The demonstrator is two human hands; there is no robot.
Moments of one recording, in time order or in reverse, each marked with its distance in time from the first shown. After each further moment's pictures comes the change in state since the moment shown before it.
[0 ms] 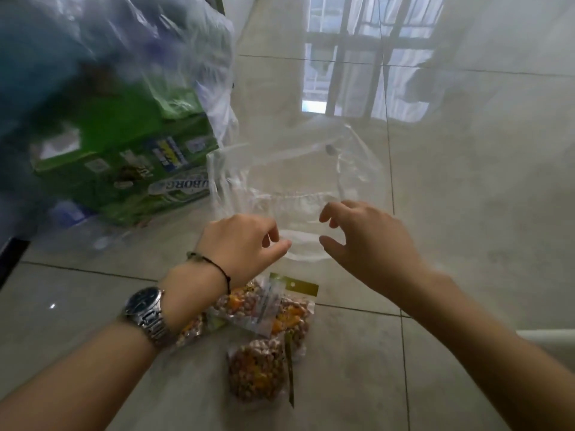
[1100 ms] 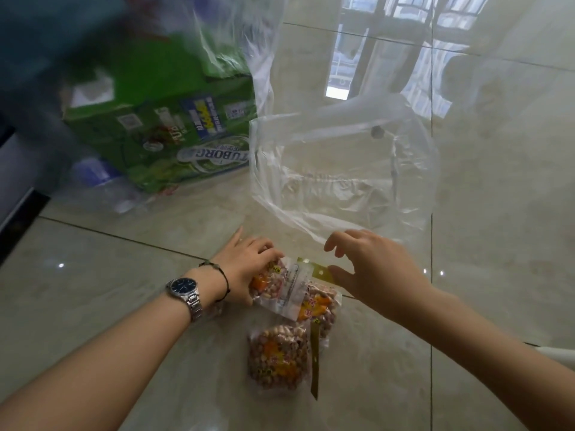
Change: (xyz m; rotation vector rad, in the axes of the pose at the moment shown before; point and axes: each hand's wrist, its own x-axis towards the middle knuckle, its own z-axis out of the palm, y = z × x) left_hand -0.018 -0.093 0.096 0.161 -0.441 0.162; right_hand -0.002 -0.021 0.054 -0.015 -0.229 -0.129
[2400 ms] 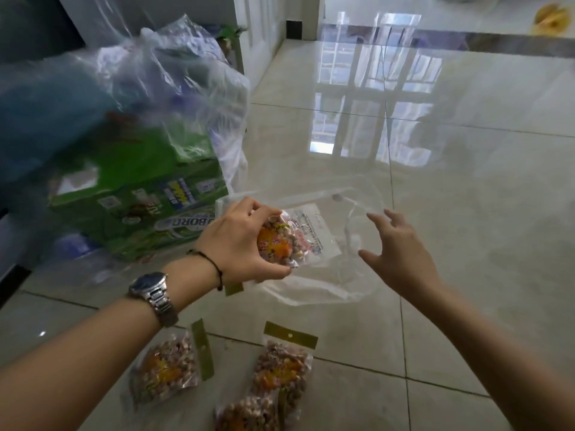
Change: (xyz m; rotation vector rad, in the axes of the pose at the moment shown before) left_hand 0.015 0.040 -0.144 -0.224 0.565 -0.095; right_hand 0.025 0.102 -0.051 0.102 0.324 0.410
